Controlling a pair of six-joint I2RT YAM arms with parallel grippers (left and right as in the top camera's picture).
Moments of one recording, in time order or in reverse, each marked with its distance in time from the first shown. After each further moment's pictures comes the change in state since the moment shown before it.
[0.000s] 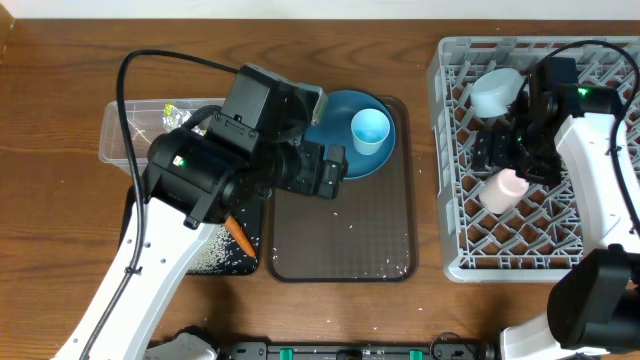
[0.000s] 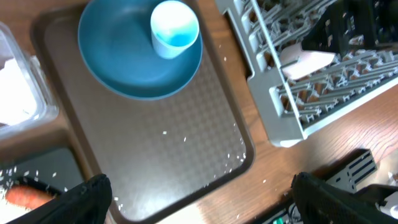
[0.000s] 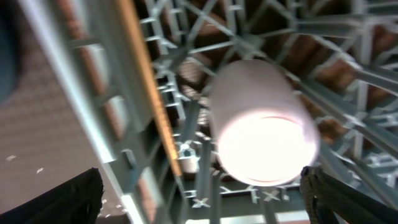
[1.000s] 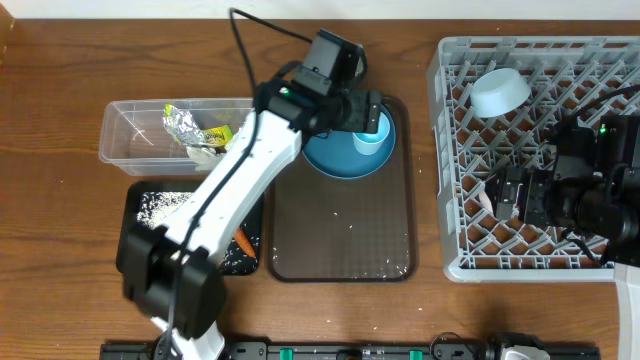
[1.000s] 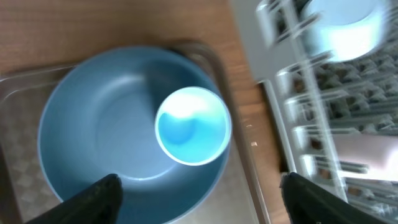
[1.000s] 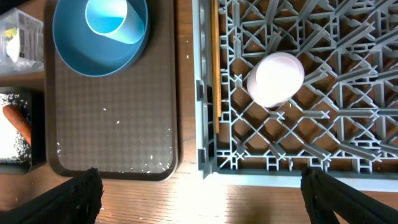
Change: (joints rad) left arm 0.000 0.444 -0.001 0.470 -0.075 -0.109; right arm -0.002 -0.559 -0.005 -0.157 -0.130 -0.099
